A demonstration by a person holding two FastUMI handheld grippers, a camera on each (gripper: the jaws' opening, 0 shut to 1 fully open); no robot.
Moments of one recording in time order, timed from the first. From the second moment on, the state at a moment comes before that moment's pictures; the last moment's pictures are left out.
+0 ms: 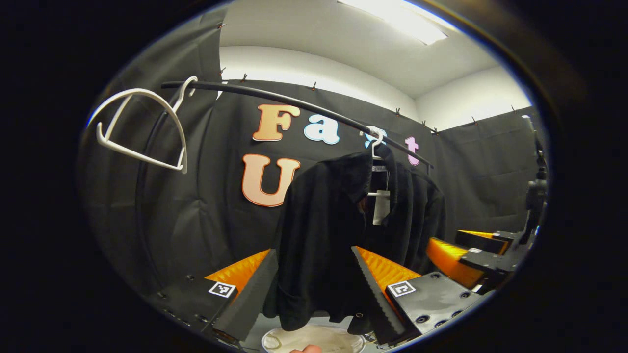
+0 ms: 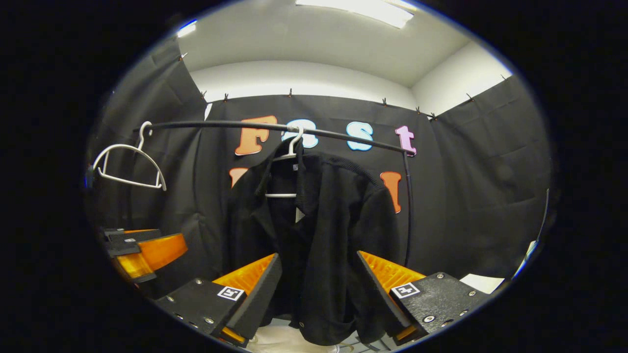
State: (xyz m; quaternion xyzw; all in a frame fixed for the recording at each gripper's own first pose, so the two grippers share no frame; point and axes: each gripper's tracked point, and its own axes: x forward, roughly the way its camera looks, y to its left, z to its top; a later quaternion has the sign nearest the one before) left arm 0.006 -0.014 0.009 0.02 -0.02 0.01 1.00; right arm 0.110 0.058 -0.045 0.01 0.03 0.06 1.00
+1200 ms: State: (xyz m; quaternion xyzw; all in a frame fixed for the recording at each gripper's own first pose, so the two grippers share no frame) left arm 0.097 -0.060 -0.024 0.01 0.01 -0.09 1.00; right arm 0.214 -0.003 -0.057 -0.04 0.05 -0.02 1.00
